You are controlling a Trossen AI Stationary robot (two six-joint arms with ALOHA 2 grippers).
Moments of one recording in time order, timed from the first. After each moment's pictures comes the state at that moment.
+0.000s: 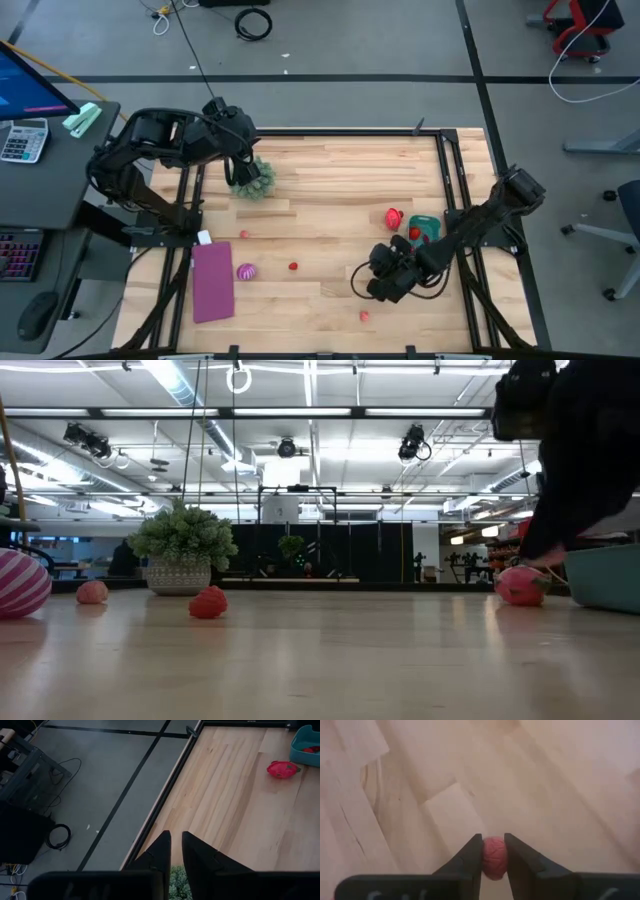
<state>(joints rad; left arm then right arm) -0.02 1.52 2.20 -1.52 -0.63 -0.15 0.60 1.61 0.86 -0.45 0.47 1.13</state>
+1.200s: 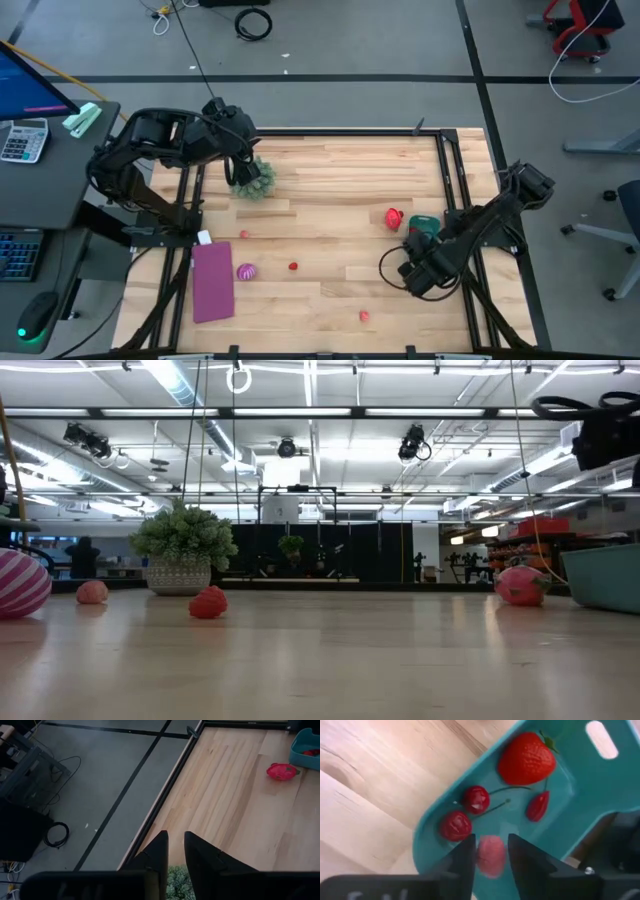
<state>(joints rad) -0.02 1.52 2.20 -1.52 -0.63 -0.17 0.69 1.54 0.86 -1.14 0.22 1.62</state>
